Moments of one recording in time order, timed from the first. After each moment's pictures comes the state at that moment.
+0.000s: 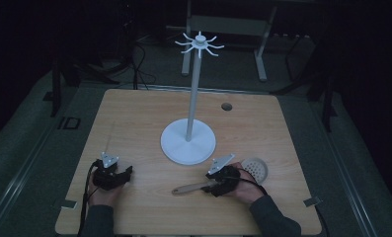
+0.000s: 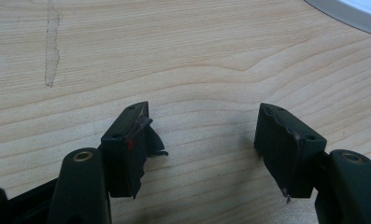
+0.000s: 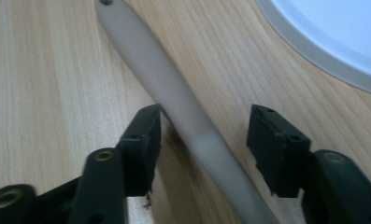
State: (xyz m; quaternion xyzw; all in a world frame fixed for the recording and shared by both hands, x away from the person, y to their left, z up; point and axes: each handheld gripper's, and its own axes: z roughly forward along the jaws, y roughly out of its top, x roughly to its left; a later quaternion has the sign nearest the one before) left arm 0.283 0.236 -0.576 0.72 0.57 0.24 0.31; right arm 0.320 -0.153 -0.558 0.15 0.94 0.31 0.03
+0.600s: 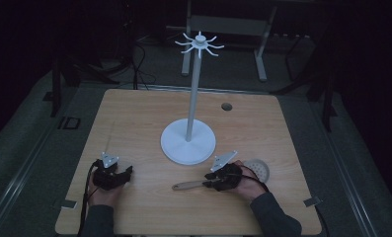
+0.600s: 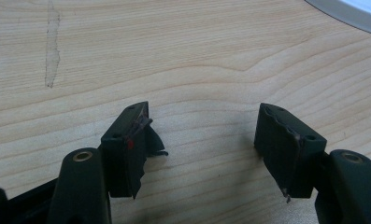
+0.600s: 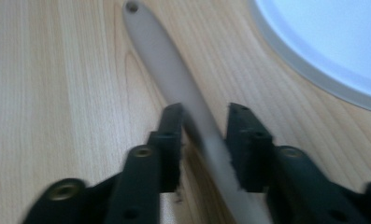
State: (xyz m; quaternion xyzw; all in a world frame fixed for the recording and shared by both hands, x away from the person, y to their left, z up) left arm 0.283 0.235 -0.576 0.72 0.57 0.24 0.31; right arm 0.326 -0.156 -0.551 0.13 0.94 0.32 0.02
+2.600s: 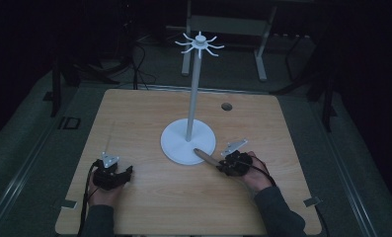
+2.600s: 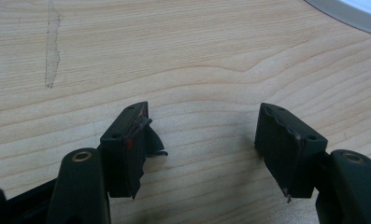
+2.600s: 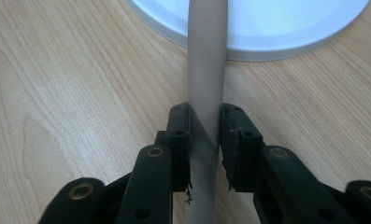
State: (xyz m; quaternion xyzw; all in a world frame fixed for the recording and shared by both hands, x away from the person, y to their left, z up) left arm 0.283 0.235 -0.576 0.72 0.57 0.24 0.31; right arm 0.358 -0.186 -0.542 0.25 0.92 0.28 0.09
